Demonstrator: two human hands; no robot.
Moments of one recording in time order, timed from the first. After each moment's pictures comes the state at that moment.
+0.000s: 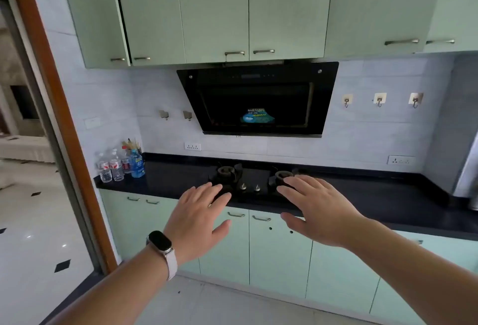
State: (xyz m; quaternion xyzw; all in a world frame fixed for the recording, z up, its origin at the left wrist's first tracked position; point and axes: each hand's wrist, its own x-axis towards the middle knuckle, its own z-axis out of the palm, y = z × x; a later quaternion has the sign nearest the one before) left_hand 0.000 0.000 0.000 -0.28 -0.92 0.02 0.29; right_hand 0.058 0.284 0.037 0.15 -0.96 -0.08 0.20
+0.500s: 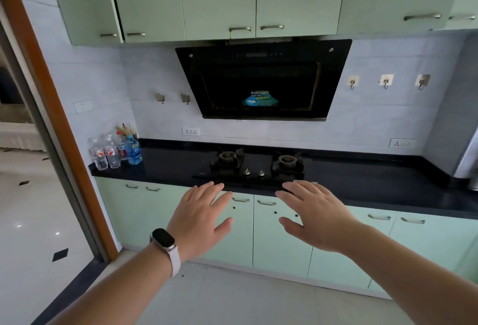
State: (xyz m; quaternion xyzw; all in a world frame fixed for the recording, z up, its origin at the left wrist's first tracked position) left_hand -0.038 -0.055 -0.038 -0.31 -0.91 0.01 0.27; right_hand 0.027 0.220 -0.013 0.13 -0.97 -0.07 0.17
